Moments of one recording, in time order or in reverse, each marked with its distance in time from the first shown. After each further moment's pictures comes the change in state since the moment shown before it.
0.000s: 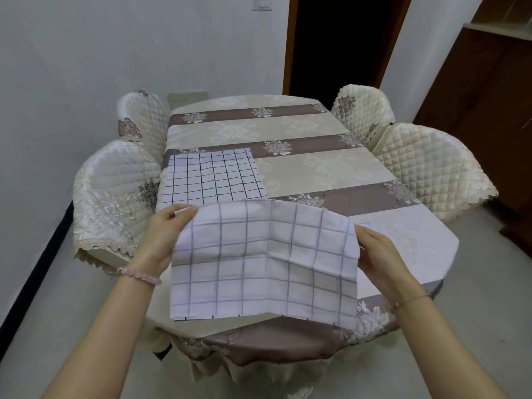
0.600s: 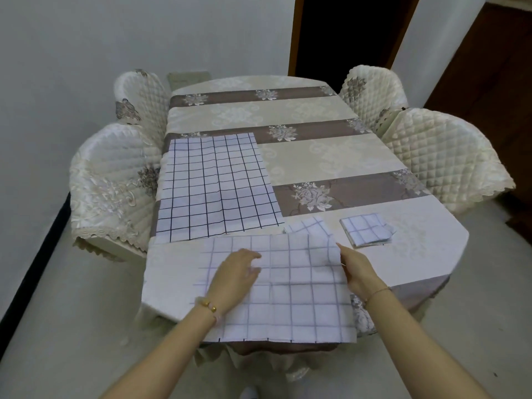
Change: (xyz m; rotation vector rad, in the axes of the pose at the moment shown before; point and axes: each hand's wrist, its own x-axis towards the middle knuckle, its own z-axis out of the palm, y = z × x) left_hand -0.043 -0.113 0.064 0.944 -0.433 0.285; right_hand 0.048 0.084 0.000 -0.022 0.241 0.351
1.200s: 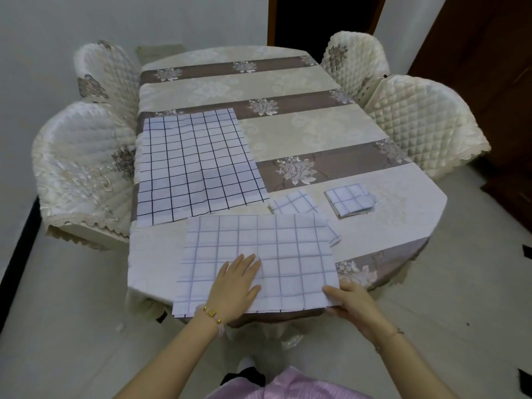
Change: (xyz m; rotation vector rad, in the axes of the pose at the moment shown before) left_hand -0.040 -0.005 0.051 0.436 -0.277 0.076; right_hand -0.077 0.087 -0.054 -0.292 -0.081 0.063
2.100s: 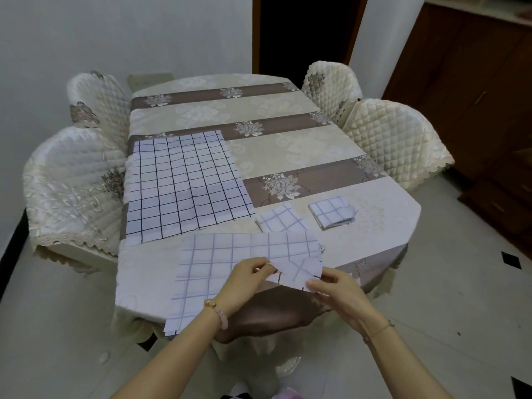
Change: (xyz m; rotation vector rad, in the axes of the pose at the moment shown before) left_hand 0.011 0.055 -0.059 -0.955 0.083 -0.044; right_hand -0.029 -0.044 0.003 0.042 -0.098 -0.267
